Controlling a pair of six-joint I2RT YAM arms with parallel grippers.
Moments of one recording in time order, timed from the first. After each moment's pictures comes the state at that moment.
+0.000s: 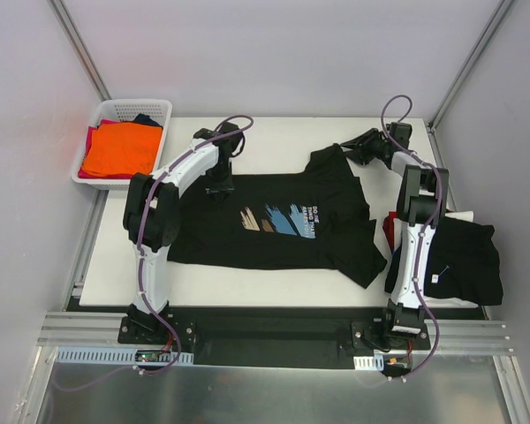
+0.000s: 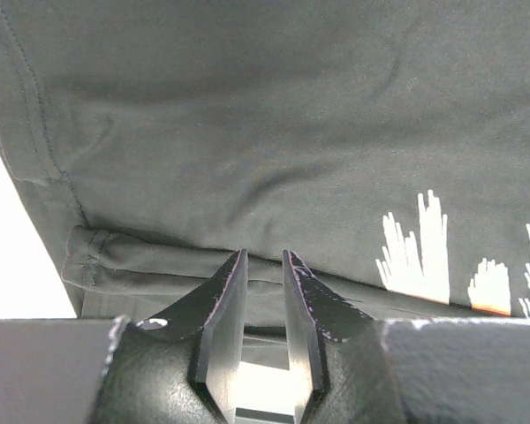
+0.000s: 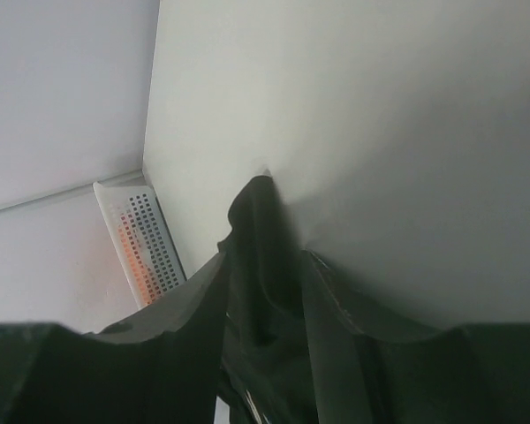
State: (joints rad) left arm -0.40 2.08 1.76 -1.10 -0.16 -0.45; right arm -0.10 2.53 1.90 -0.02 -0.71 1.01
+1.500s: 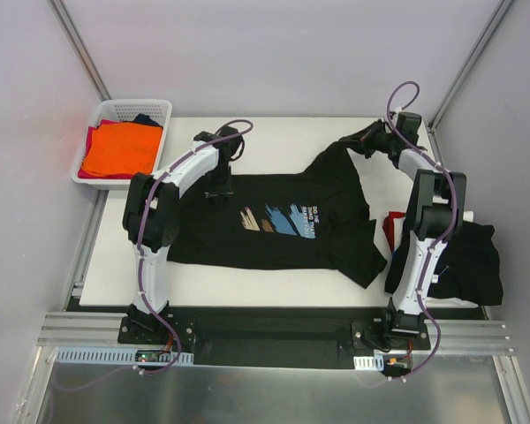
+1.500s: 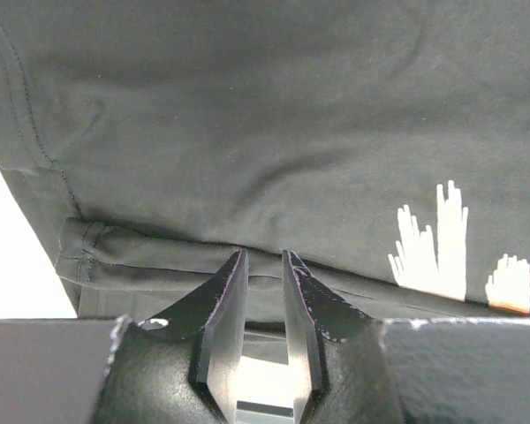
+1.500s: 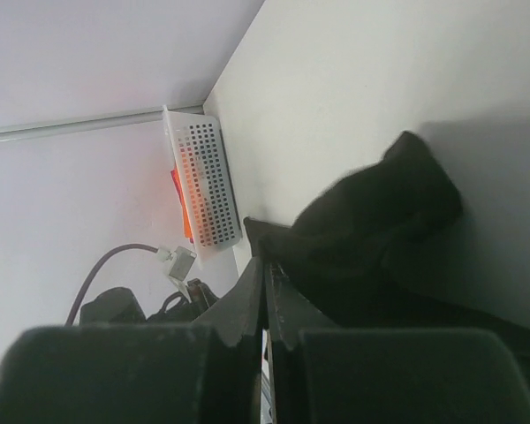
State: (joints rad) left arm -0.40 2.08 1.72 -1.10 -0.16 -0.45; right arm -0.07 2.20 1.62 0.04 -0.84 1.04
